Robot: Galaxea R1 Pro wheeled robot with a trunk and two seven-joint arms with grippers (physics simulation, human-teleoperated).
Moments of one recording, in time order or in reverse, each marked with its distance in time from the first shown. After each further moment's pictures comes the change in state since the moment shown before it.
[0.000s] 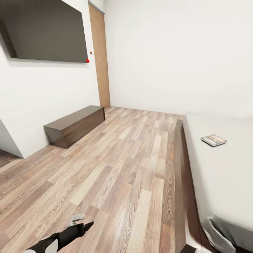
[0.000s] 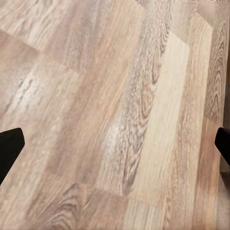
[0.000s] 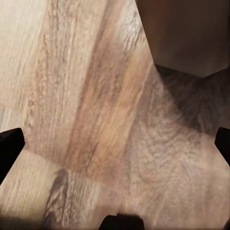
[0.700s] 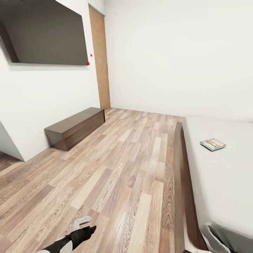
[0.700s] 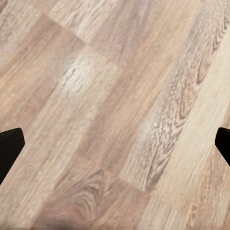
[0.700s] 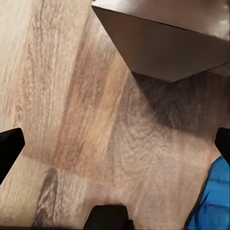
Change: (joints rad) left arm 0.000 -0.110 -0.001 0.016 -0.007 -0.004 0.377; right arm 0.000 0.013 0.002 0.003 0.003 -0.001 -0.116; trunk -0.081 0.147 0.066
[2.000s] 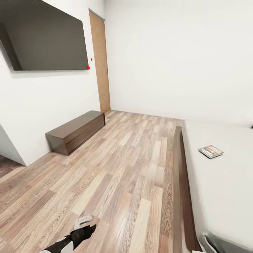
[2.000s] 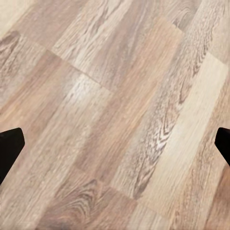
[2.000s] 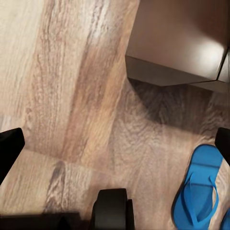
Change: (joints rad) left arm 0.001 -0.008 -0.003 0.005 0.001 -0.050 0.014; right arm 0.003 0.060 0.004 -0.001 0.006 -0.001 -0.143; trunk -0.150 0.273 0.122
